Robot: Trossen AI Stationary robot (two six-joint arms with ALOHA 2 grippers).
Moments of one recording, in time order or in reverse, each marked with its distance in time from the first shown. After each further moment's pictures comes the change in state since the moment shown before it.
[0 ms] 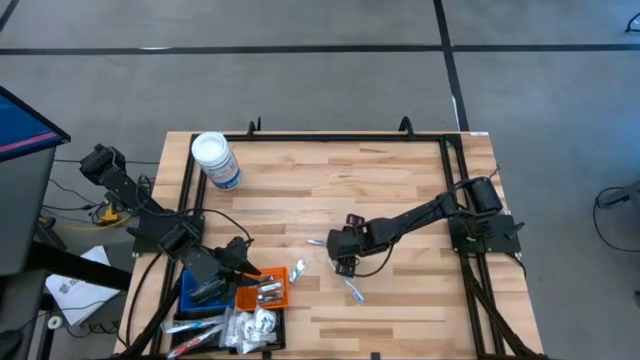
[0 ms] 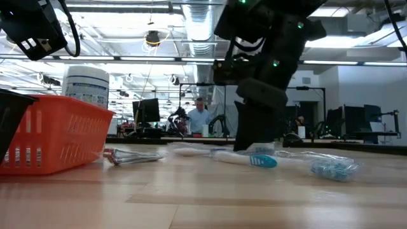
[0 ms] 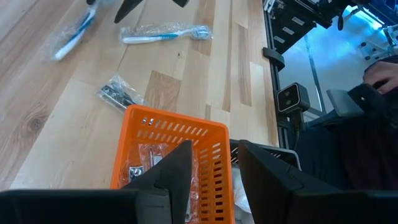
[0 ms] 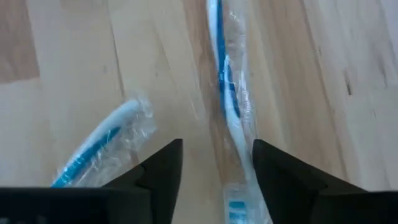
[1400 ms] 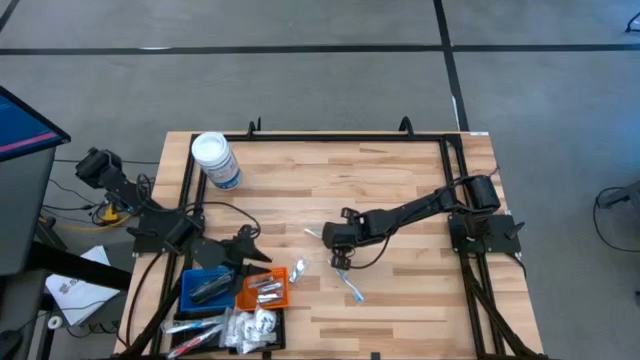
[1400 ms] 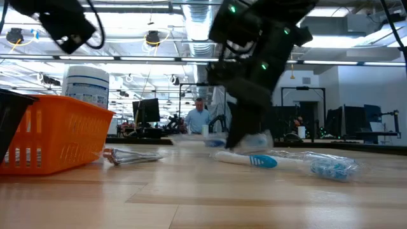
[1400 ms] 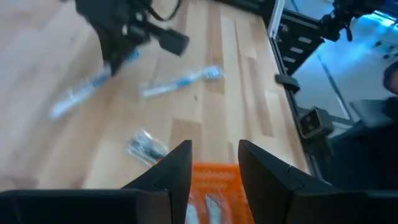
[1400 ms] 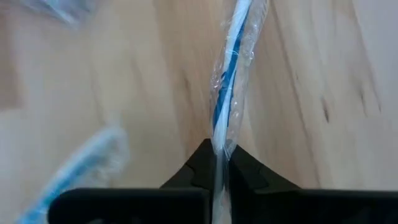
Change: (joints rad) left arm 0.108 0.000 0.000 0.088 -0.027 0.244; right arm -0.057 0.002 0.008 0.027 -0.048 -0.057
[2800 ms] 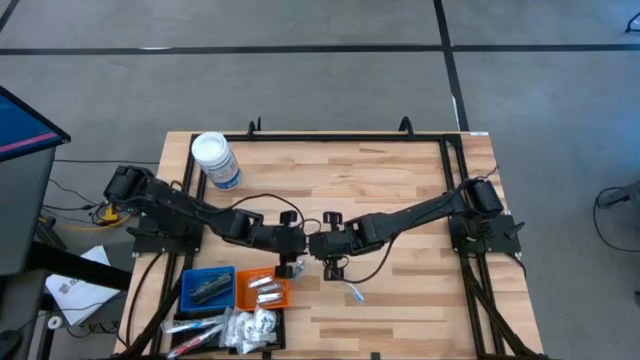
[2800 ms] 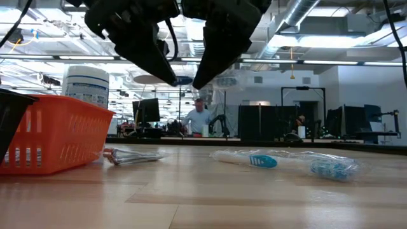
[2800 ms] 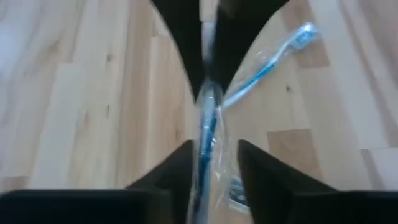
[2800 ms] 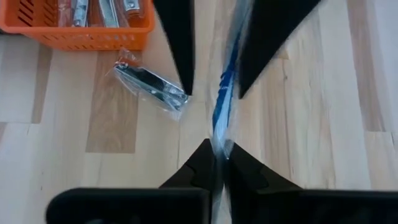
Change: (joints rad) left arm 0.350 0.503 0.355 -0.116 0.188 0.505; right arm 0.083 -0.001 0.322 -0.194 0.040 -0.190
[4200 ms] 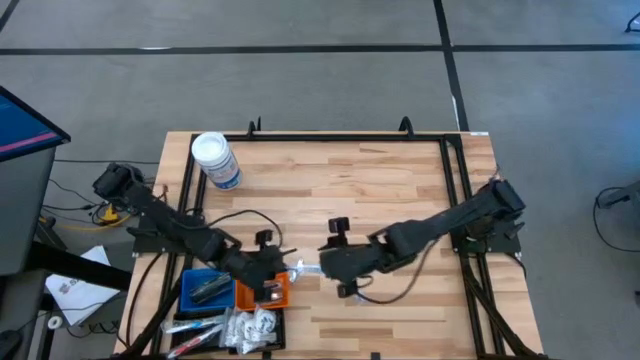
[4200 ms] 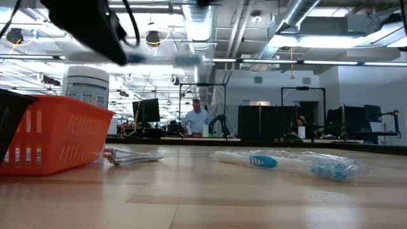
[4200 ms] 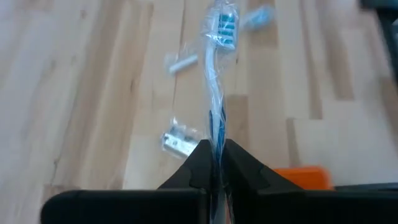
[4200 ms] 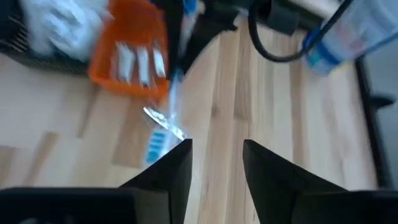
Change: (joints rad) left arm -0.254 -0.086 -0.015 -0.166 -0.156 -0.360; right arm 0.155 -0.115 0.127 -0.096 0.189 -0.144
